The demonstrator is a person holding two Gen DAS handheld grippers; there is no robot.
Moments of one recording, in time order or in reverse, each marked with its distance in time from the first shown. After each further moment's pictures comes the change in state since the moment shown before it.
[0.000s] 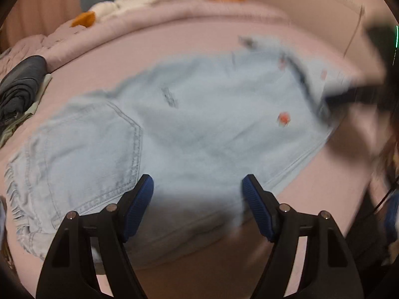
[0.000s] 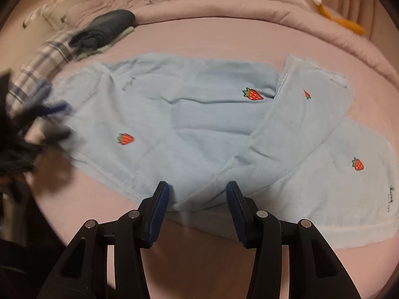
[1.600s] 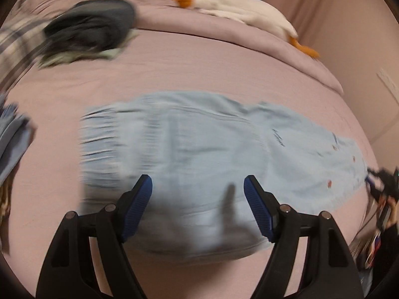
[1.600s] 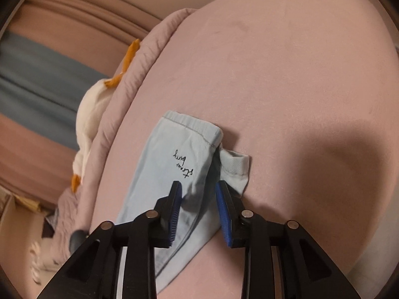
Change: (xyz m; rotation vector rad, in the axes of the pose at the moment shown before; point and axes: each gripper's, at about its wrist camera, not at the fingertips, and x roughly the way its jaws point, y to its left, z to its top) left arm -0.063 0.141 -0.026 -0.538 -0.084 0.035; right arm -0.091 -0.235 -0.148 1.176 -0.515 -0.020
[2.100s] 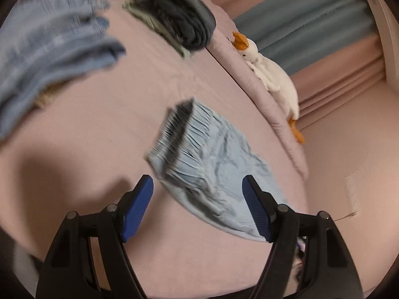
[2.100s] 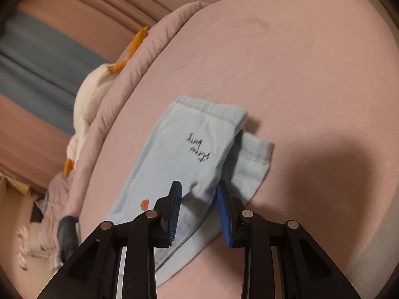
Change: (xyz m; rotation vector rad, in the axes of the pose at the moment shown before) left arm -0.075 0.098 -0.054 -0.553 -0.117 -0.276; right arm 0.011 0.044 -0.023 -0.112 0.024 -0.070
